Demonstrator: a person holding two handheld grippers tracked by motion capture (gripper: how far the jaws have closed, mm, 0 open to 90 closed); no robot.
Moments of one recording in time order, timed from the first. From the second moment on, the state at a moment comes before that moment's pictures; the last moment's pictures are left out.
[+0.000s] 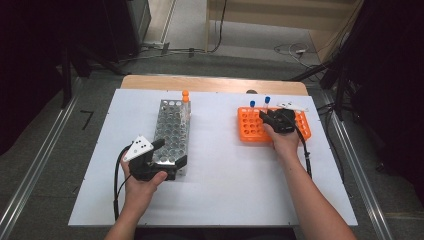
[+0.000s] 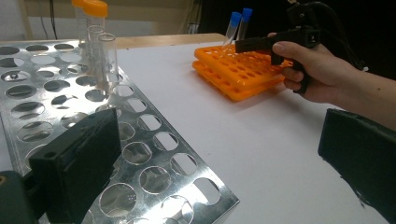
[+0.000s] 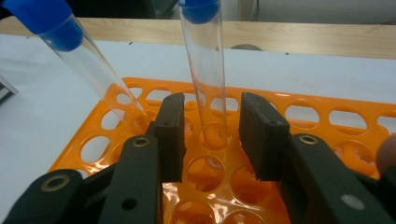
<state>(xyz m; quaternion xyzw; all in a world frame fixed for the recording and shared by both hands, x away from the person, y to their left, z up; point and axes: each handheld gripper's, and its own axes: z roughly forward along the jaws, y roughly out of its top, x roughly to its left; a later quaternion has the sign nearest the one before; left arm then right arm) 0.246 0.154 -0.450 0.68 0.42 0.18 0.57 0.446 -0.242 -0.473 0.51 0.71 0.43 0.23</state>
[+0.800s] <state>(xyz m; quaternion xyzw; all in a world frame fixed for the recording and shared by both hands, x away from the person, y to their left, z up) 0.248 0.148 -0.451 0.68 0.42 0.17 0.57 0.435 -0.240 -0.446 0.49 0.70 0.45 0.27</state>
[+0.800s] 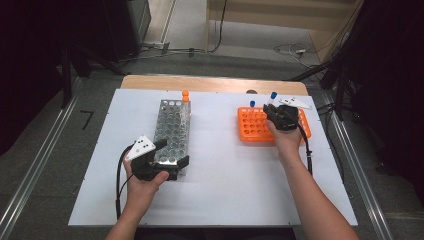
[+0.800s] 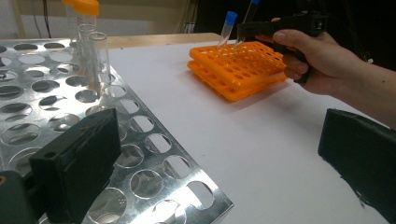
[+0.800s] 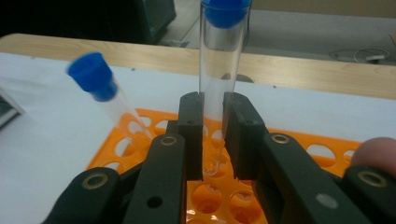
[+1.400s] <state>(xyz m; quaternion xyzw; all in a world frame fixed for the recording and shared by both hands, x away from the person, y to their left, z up) 0.247 0.135 -0.451 0.69 0.41 0.17 0.57 0.382 -0.246 -0.429 0.44 0.72 0.48 0.24</state>
